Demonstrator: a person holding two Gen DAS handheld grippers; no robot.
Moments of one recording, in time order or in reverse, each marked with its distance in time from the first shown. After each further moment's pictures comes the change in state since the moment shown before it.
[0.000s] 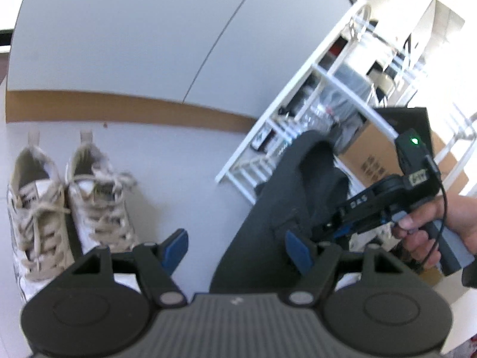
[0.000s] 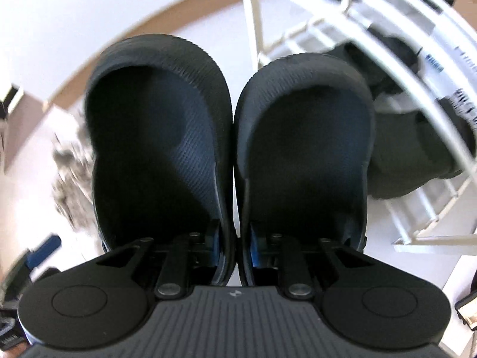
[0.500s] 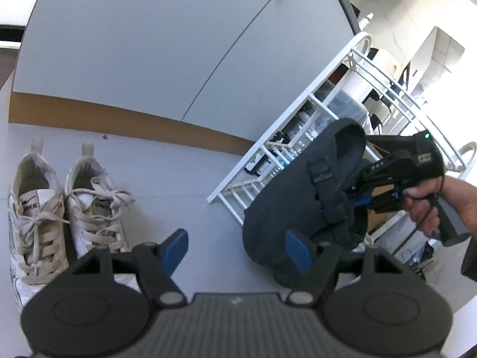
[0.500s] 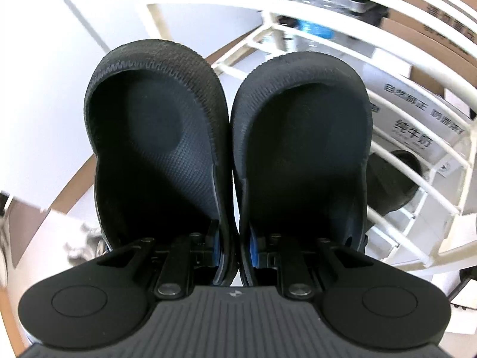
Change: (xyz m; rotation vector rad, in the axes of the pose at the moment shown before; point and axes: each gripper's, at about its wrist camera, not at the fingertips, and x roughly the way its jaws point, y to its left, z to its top) left arm -0.012 0.001 0.006 -0.050 -0.050 -0.030; right arm -0.080 -0.046 0.042 0.249 -0.224 -0.044
